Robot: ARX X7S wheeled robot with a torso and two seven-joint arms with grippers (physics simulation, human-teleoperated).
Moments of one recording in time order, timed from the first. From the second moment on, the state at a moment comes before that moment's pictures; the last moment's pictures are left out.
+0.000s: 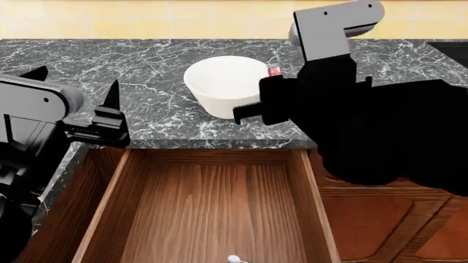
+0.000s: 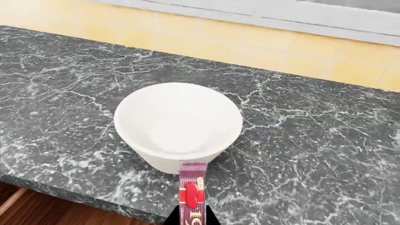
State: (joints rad) left arm -0.66 -0.55 -0.19 0.85 -0.82 -1.26 -0.30; right arm 1.71 0.67 -1.33 -0.29 1.98 0.49 1.11
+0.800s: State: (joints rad) left arm -0.69 -0.58 -0.20 0.83 -0.85 -1.27 -0.32; right arm 1.77 0.06 -1.52 0.93 1.65 0.42 0.45
